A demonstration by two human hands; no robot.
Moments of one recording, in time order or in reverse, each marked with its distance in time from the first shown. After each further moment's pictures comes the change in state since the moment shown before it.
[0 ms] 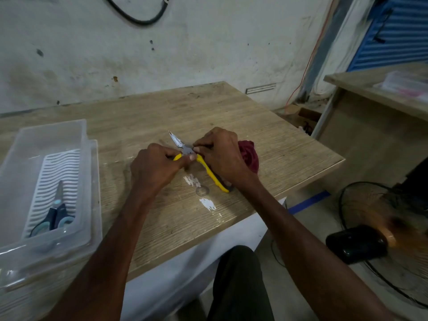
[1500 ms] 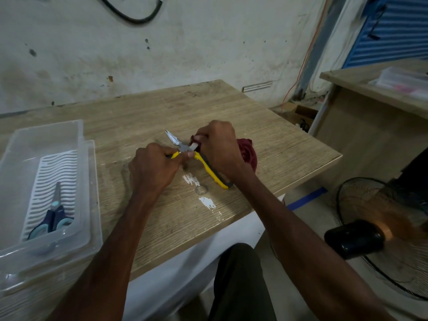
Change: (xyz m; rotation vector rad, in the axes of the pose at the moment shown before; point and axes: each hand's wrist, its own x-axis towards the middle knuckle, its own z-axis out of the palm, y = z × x) left_hand -0.004 0.003 0.004 -0.001 0.098 0.019; right_hand 0.016 0.004 0.006 -0.111 0.023 0.111
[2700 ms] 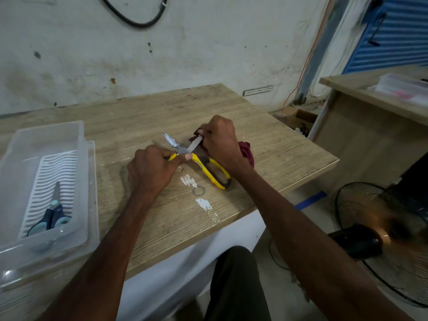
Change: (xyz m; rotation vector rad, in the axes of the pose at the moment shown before) left_hand 0.000 0.002 0.000 0.028 -0.006 0.016; right_hand 0.020 0.013 0.003 -0.060 0.073 -0.026
